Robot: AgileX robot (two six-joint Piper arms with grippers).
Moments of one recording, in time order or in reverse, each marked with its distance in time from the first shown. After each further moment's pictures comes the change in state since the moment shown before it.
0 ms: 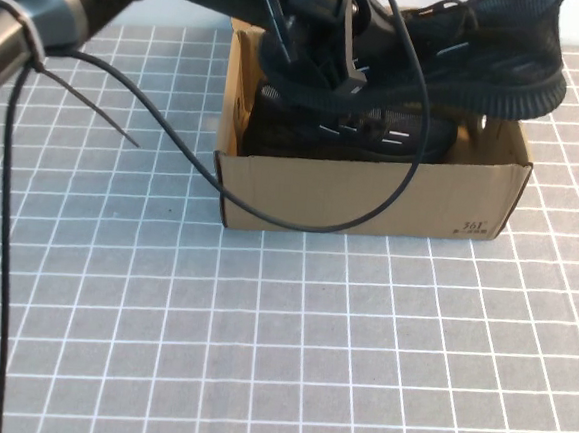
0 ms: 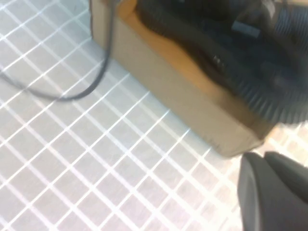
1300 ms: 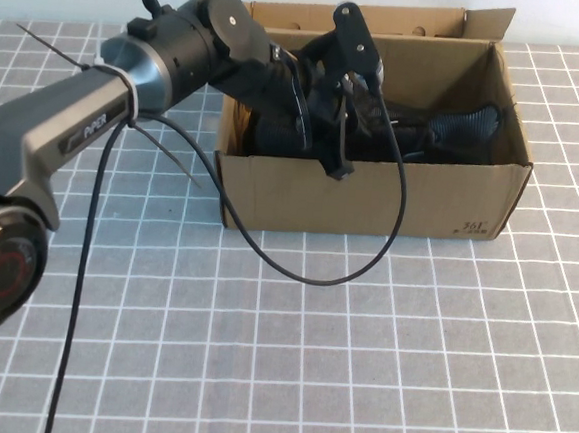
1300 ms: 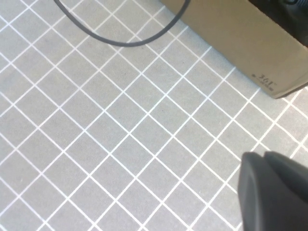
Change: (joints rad) right arm 0.000 -0.179 0.366 0.031 -0.066 0.016; left arm 0.000 0.244 0.000 0.081 -0.056 -0.005
